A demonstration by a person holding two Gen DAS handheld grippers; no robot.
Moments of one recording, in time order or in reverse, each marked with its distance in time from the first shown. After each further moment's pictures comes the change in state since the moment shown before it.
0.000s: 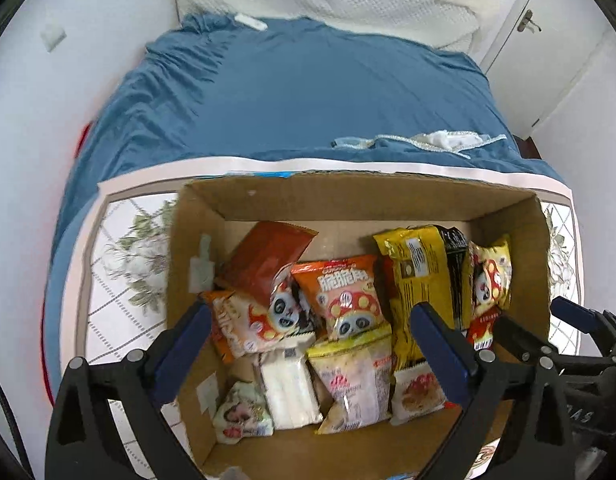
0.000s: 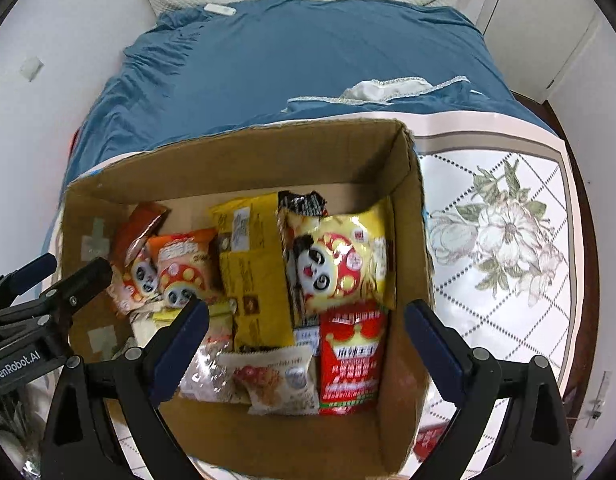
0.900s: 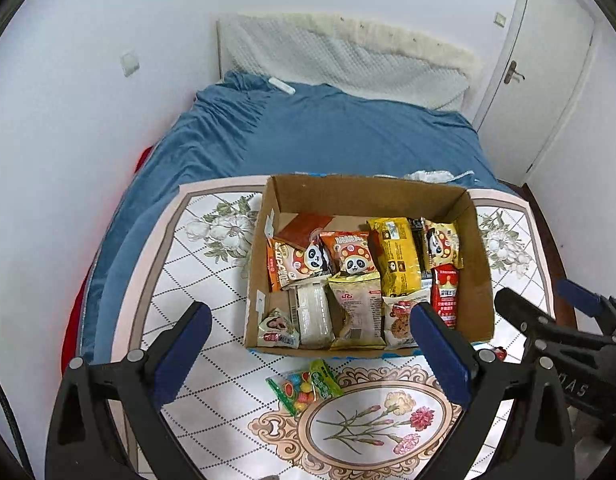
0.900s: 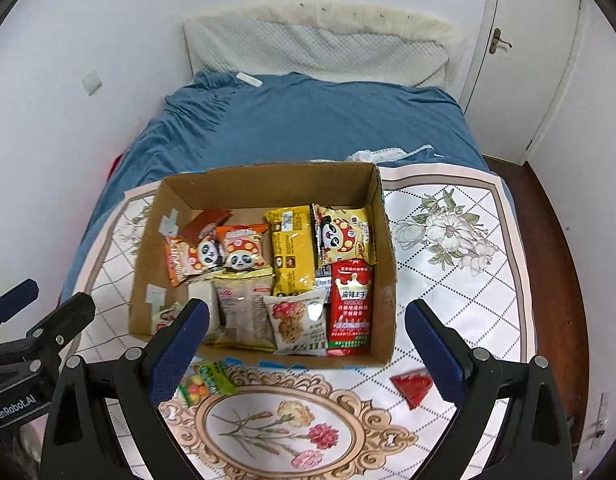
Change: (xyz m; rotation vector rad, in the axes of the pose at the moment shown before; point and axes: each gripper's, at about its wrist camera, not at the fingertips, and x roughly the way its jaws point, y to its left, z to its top) left arm -0.159 0.009 -0.120 -0.058 -0.239 0.027; right arm -0.155 0.041 -0.126 -0.086 -0.294 -0.046
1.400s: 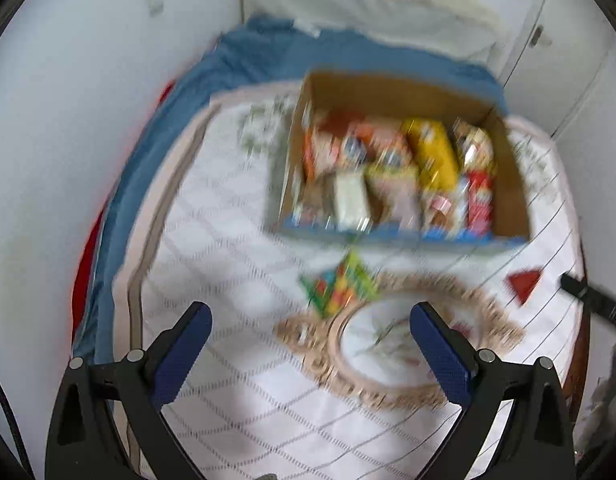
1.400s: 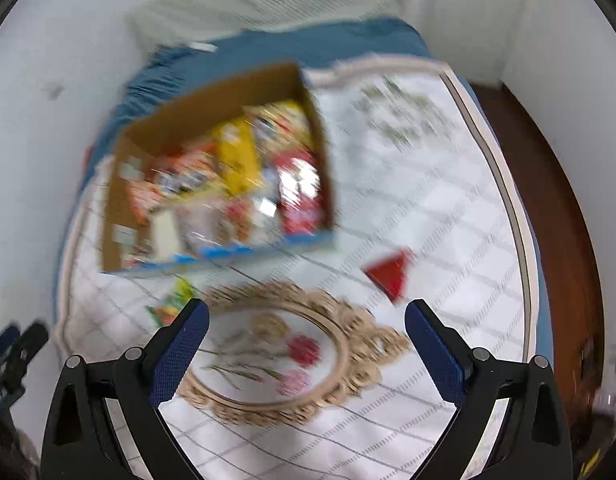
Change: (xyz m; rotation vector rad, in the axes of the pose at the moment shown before) left arm 0.022 0.028 -0.104 -0.043 0.224 0.084; right arm 0.025 -0.092 -0.111 0.245 0.217 -0.048
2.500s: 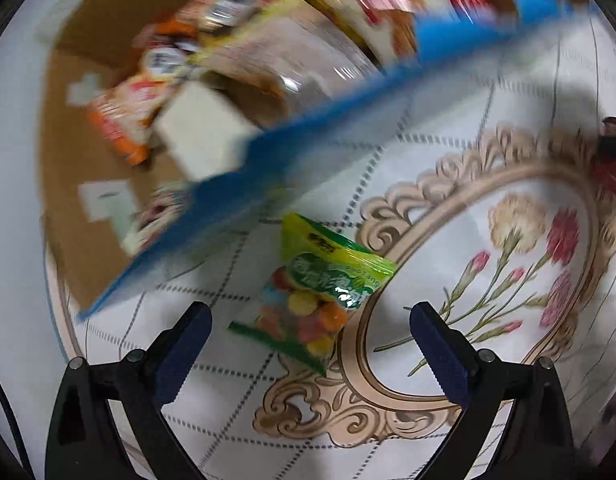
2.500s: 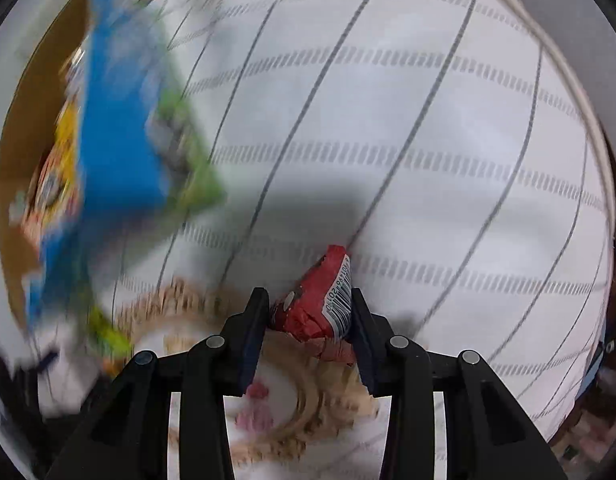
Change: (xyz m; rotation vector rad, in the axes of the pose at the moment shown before) left arm 0.192 -0.102 -0.002 0.716 0.301 0.100; right arm 0.159 -0.067 -0.018 0.243 0.302 0.085
